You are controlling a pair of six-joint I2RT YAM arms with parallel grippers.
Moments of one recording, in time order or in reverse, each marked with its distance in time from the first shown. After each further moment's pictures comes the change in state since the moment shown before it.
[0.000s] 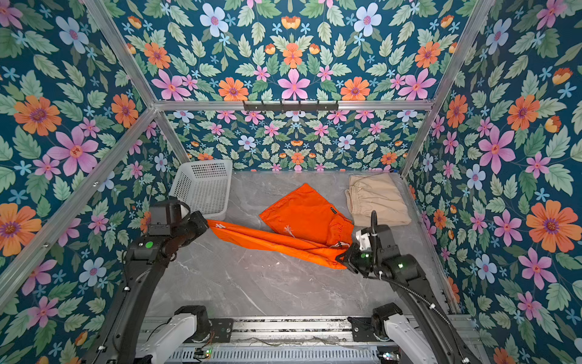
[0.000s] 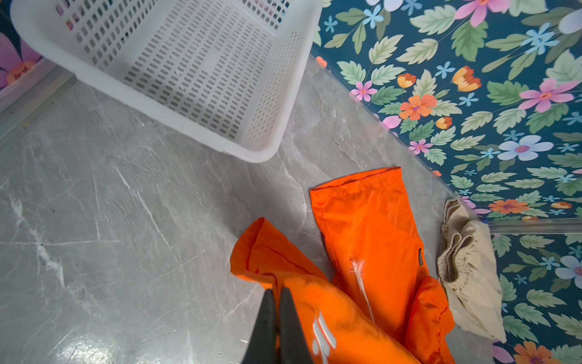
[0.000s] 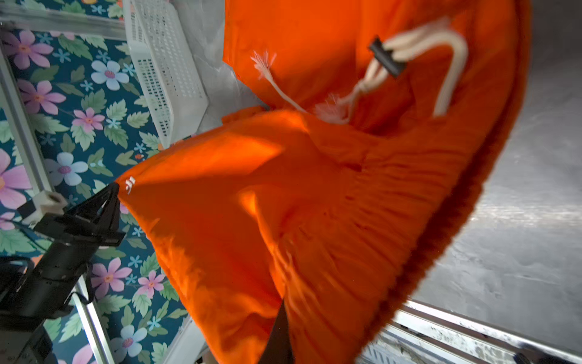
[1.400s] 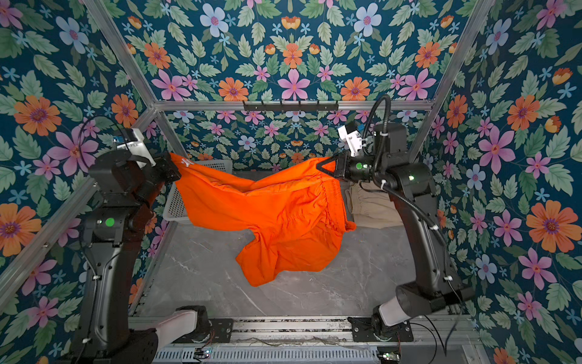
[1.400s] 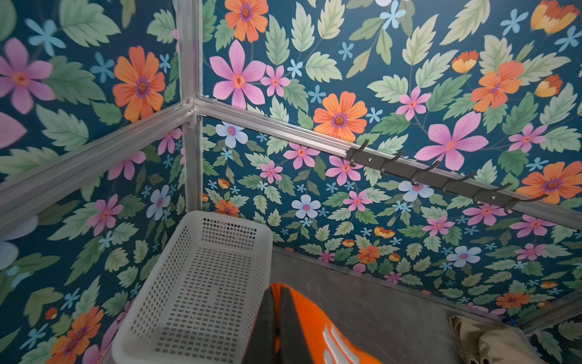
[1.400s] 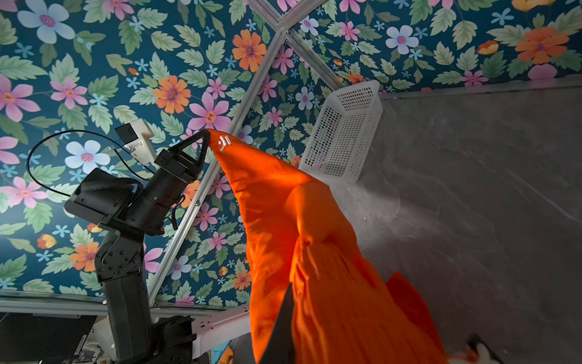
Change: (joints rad) left arm 0.001 0.241 0.626 0.174 -0.161 0.351; right arm -0.027 0.769 1.382 -0.155 -0.246 -0.374
